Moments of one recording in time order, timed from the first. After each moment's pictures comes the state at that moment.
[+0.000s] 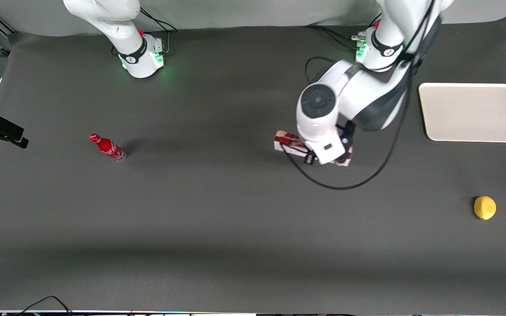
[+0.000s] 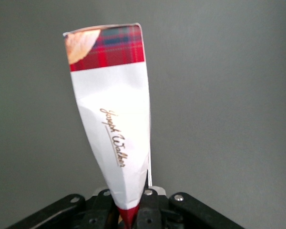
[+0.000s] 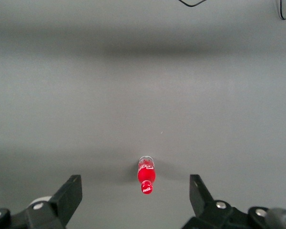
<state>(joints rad) -0.25 0.38 -0.41 -1.62 0.20 1.81 -1.92</state>
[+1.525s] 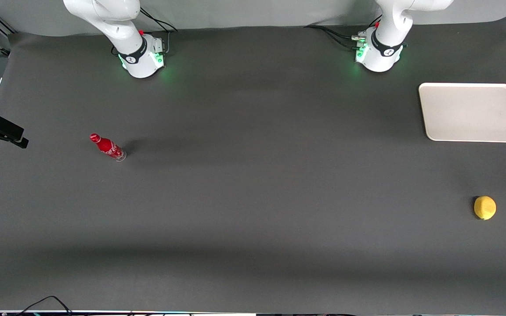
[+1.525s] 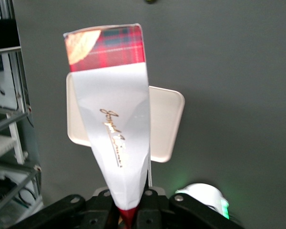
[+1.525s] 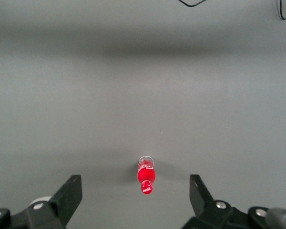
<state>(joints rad) -0.21 -0.07 0.53 -1.68 0.23 1.40 0.19</state>
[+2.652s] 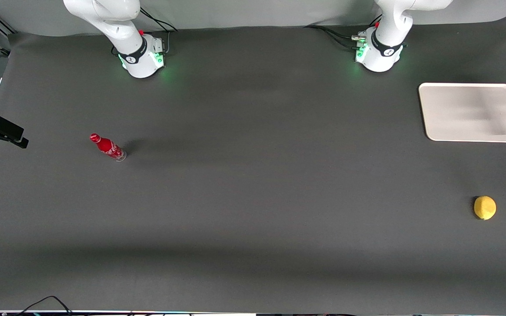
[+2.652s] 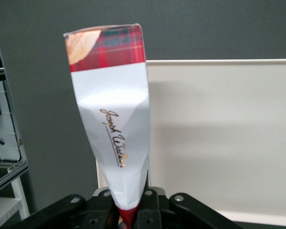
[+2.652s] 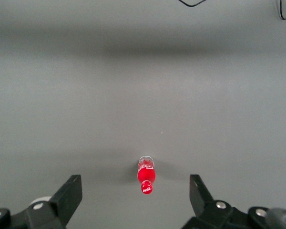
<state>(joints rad) -0.15 0.09 1.03 -2.32 0.14 2.41 0.81</state>
